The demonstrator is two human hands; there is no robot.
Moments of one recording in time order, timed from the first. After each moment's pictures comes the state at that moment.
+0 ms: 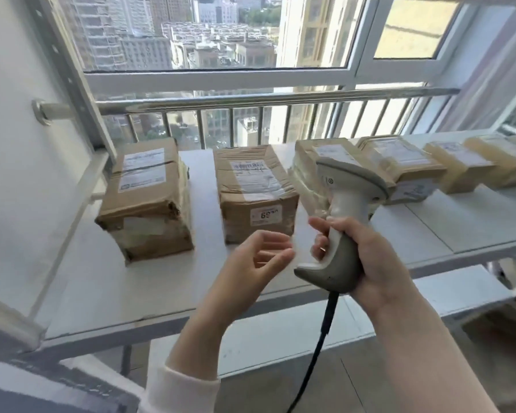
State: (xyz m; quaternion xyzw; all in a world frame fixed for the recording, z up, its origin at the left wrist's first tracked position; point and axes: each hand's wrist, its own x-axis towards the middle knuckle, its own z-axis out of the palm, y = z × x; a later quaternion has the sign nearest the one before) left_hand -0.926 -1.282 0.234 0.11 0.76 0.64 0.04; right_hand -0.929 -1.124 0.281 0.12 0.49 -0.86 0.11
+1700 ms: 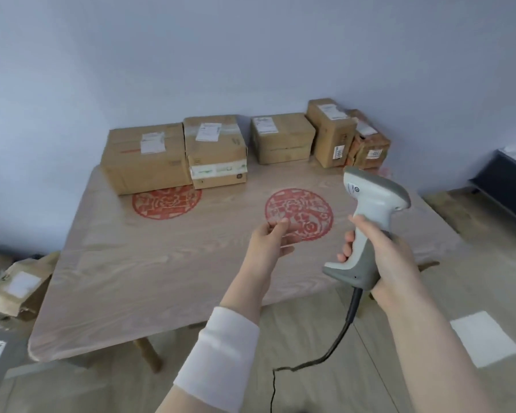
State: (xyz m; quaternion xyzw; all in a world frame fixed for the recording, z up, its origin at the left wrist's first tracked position) left_hand -0.519 -0.170 0.170 0.34 0.51 0.49 0.62; right_hand -0.370 -0.210 0.224 0.54 0.26 -0.56 -0.57
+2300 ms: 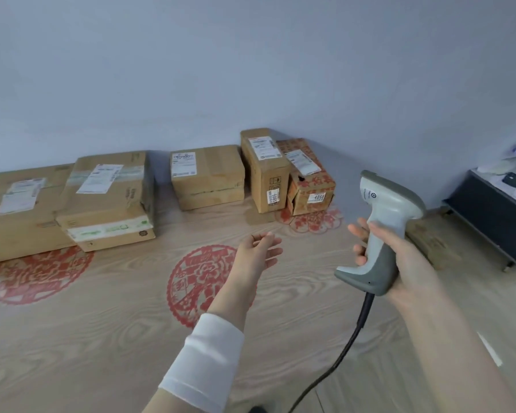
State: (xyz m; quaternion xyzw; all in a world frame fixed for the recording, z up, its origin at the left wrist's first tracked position) left_hand -0.302 0.077 0.156 0.33 0.54 0.45 0.63; right_hand -0.109 0.035 0.226 0.50 0.24 -0.62 -0.55
